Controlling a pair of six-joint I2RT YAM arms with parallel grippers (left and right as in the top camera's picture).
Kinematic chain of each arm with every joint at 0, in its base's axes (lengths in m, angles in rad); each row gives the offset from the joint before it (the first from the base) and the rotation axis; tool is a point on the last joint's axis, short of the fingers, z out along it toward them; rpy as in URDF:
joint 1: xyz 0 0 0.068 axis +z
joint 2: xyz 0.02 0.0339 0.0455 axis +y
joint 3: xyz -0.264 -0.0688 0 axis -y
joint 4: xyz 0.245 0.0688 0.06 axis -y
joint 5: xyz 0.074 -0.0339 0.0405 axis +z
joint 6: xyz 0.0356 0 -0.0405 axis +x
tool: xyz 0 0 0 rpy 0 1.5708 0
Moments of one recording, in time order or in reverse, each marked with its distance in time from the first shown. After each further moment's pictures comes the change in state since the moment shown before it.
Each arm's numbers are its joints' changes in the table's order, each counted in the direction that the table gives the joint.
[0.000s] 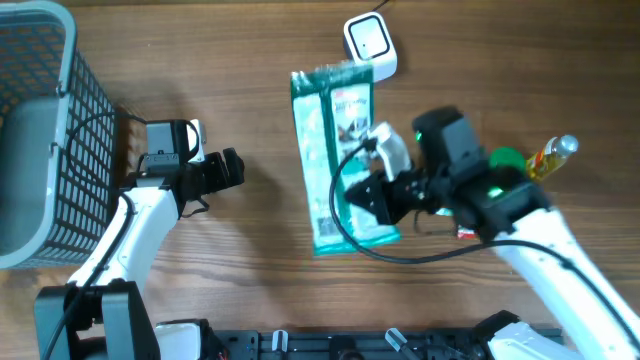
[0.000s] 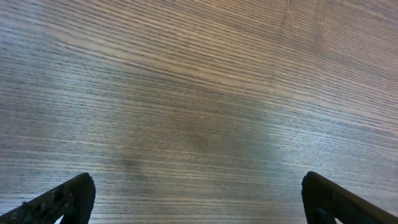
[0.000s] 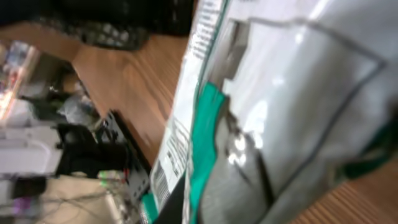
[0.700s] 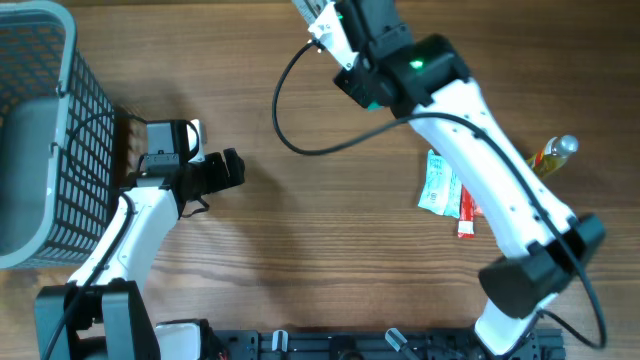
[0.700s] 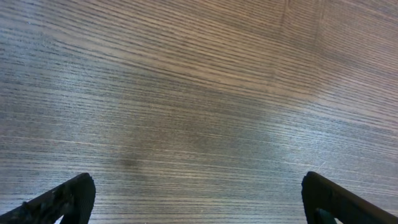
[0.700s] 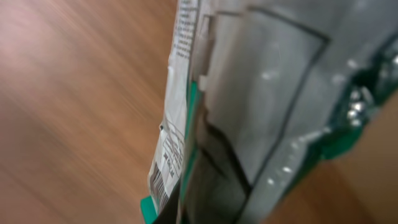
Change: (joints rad) left arm 0.000 0.002 0.000 0.001 -0.003 0.007; right arm 0.067 0.655 0.832 -0.154 -0.935 -0.596
